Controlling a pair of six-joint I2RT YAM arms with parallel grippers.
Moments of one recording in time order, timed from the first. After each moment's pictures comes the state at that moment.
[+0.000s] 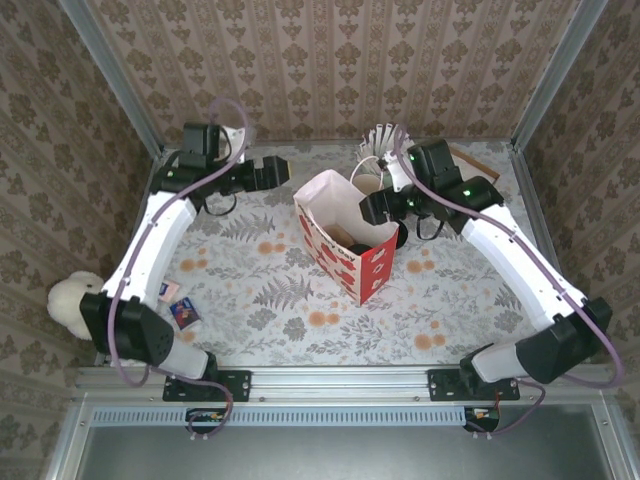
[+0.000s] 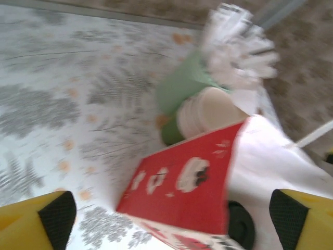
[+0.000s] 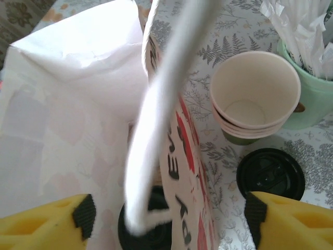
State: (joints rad) left arm -0.28 1.43 1.46 -0.72 0.45 -0.35; right arm 0.42 1.43 1.49 -0.85 -0.22 0.06
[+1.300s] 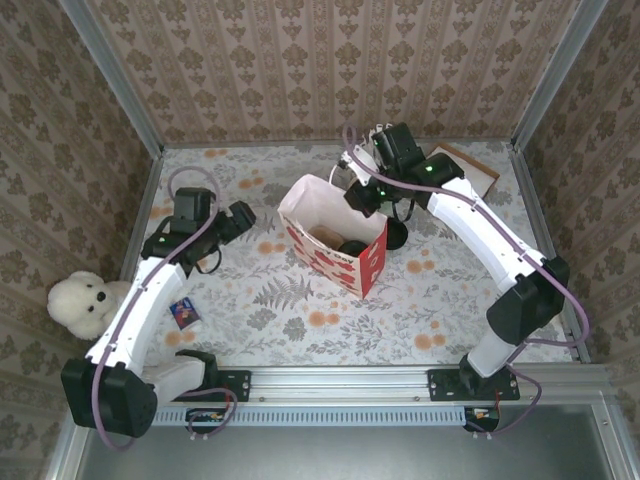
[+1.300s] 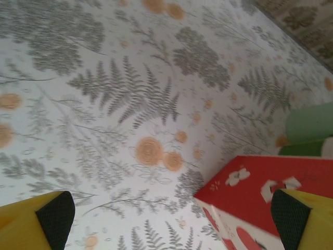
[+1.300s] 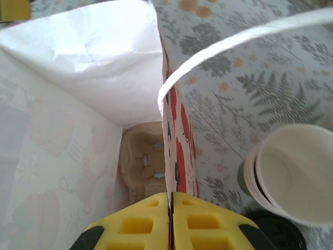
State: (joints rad) left arm -0.22 1.10 0.98 -0.68 0.04 -0.69; right arm 0.49 1.67 1.72 -0.91 -0.33 -0.25
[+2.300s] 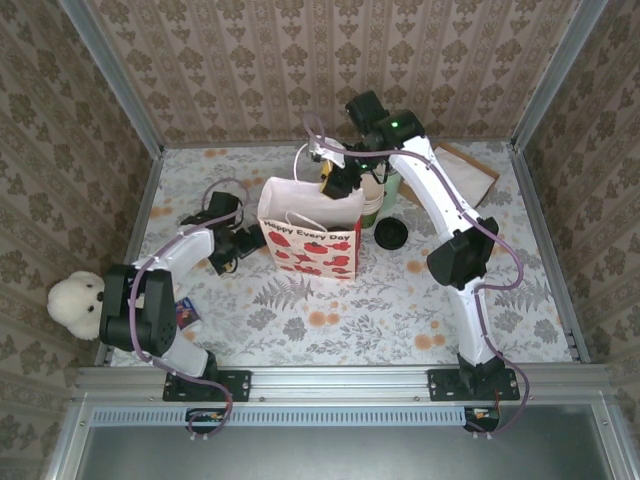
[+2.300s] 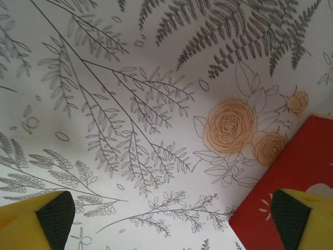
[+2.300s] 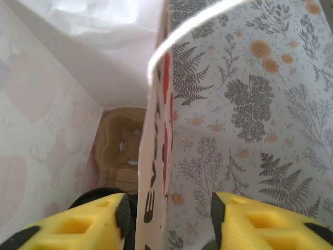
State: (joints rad) left arm -0.24 1.54 0.94 -0.61 0.08 -0.71; right arm 0.46 2.21 2.50 -1.34 -0.56 -0.82
